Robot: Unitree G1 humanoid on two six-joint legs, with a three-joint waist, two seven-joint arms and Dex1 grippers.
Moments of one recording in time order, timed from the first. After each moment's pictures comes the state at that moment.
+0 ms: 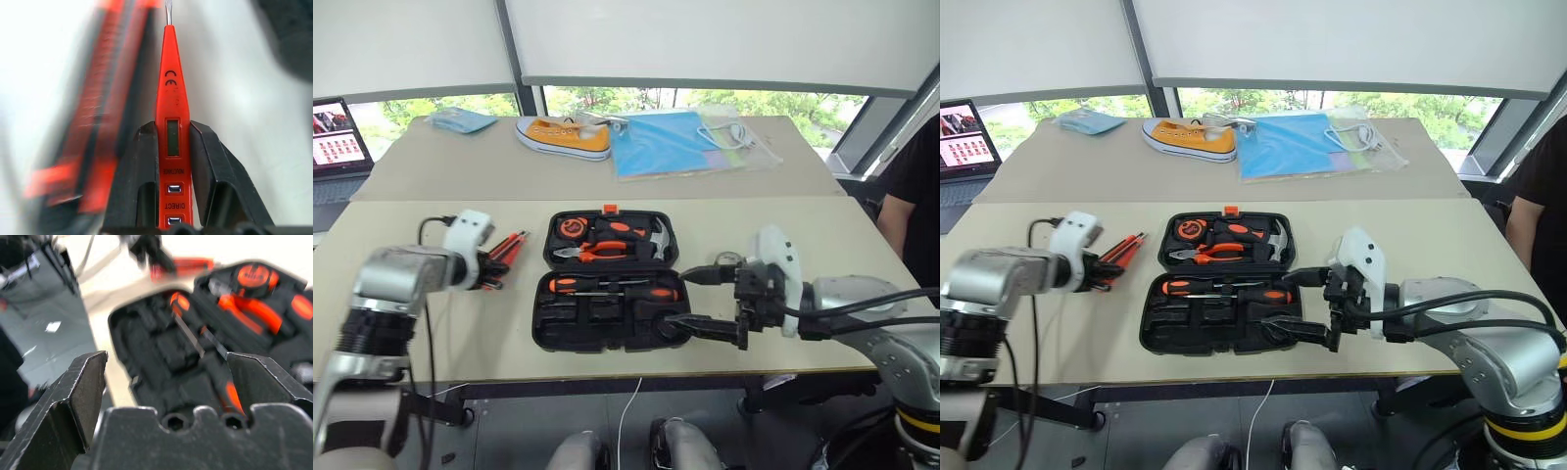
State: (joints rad) left arm -0.68 0.92 -0.06 0.17 -0.32 1.01 -0.74; right arm -0.33 -0.84 -0.10 -0.66 0.85 0.99 0.83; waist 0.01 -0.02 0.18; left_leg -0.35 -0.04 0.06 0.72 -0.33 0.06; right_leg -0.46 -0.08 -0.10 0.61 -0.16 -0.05
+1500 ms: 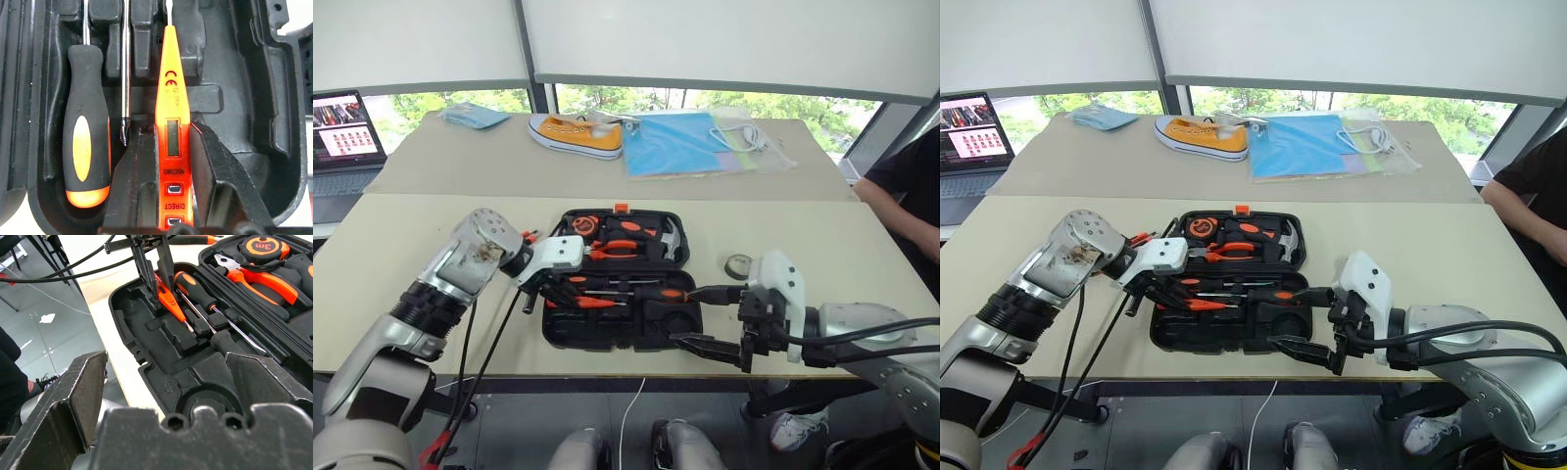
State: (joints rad) left arm -0.84 0.78 -0.46 0.19 -0.03 0.45 -1.54; right arm -0.21 -0.83 -0.13 -0.76 0.89 0.97 0.68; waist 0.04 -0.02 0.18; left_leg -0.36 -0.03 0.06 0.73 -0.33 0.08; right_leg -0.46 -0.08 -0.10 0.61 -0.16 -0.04
